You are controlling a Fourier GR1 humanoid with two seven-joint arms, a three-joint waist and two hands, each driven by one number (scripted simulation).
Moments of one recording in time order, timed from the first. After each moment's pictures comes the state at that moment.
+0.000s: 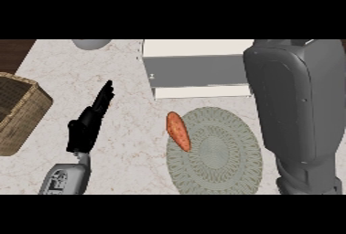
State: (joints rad) left arm -0.18 0.06 -0.01 -1.45 -0.16 -0.02 0.03; right arm -1.15 -0.03 -0.12 -1.41 1.27 -0.56 0.99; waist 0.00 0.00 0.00
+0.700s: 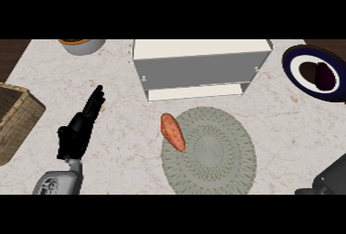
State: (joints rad) left arm -0.12 0.08 0.01 -1.48 -0.16 -0.01 0.03; right arm -0.95 -0.11 -0.32 -1.95 1.17 -0.16 1.11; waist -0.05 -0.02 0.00
